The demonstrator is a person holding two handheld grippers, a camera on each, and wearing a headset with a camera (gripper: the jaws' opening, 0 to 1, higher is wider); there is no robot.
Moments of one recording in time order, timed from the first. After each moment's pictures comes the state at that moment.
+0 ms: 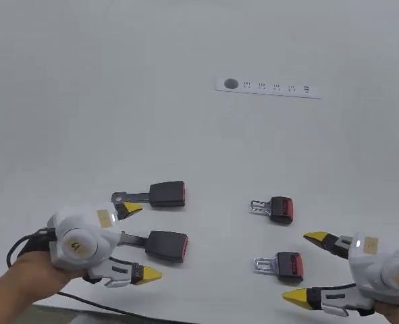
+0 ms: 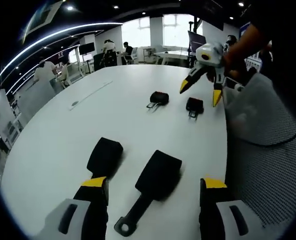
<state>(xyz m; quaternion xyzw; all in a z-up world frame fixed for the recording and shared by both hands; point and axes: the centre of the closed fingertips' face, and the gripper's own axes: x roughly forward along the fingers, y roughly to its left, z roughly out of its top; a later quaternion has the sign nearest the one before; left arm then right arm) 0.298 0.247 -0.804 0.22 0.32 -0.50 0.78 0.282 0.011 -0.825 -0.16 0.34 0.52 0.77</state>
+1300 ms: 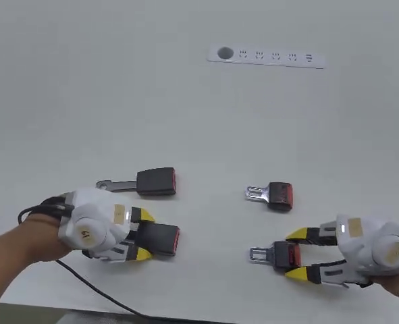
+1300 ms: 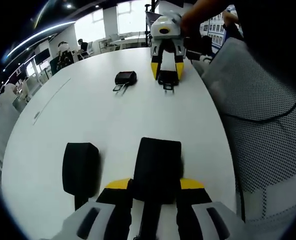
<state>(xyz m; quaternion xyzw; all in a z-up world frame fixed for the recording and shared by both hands) 0.301 0.236 -0.851 0.31 0.33 -0.61 0.65 0.282 0.010 -0.848 -0.23 0.35 0.61 0.67</state>
